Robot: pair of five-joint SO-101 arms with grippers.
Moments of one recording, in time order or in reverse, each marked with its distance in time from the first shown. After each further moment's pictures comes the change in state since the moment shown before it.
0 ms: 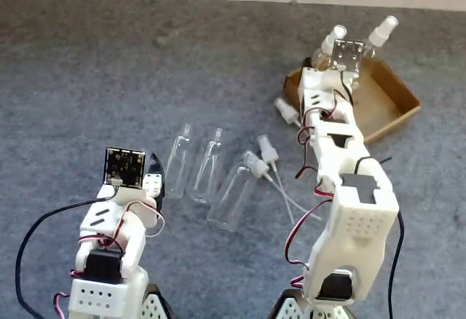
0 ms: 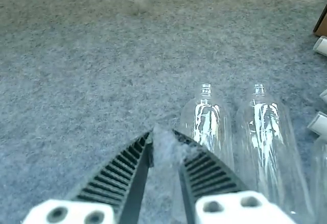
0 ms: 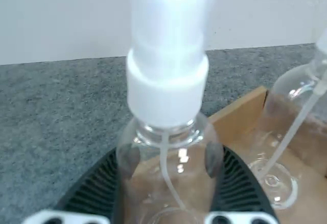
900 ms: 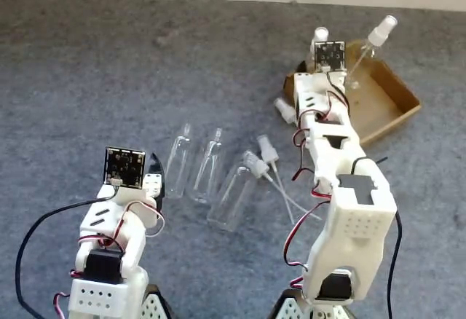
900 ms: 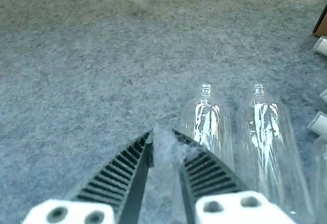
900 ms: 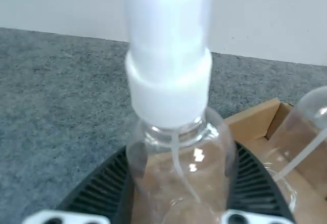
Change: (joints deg) left arm 0.0 0.0 0.0 0.0 0.0; right arm -1.3 -0.1 1.6 -0.1 10.0
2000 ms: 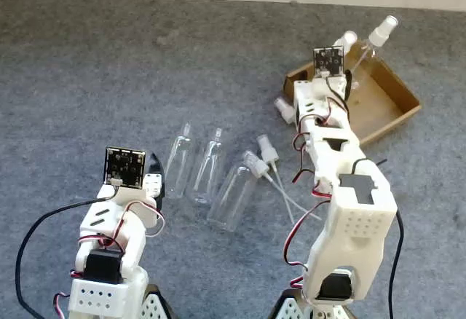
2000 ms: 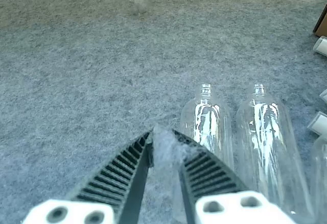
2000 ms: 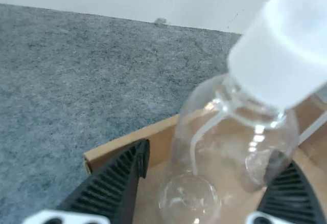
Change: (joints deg) left arm 0.0 0.0 0.0 0.0 0.0; right arm 0.1 -1.2 2.2 3.0 0.4
